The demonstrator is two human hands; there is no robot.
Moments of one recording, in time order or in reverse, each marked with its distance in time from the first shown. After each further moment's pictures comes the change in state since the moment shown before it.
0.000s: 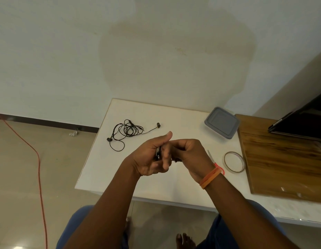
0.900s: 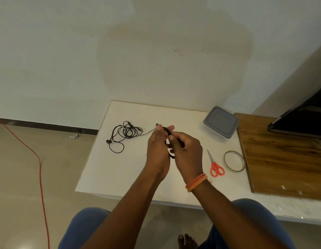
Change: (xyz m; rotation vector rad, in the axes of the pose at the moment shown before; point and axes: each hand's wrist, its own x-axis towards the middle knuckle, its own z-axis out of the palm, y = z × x) left_hand 0.030 -0.022 0.037 0.093 0.752 0.449; right_hand 0.013 0.013 0.026 -0.310 0.513 -0.197
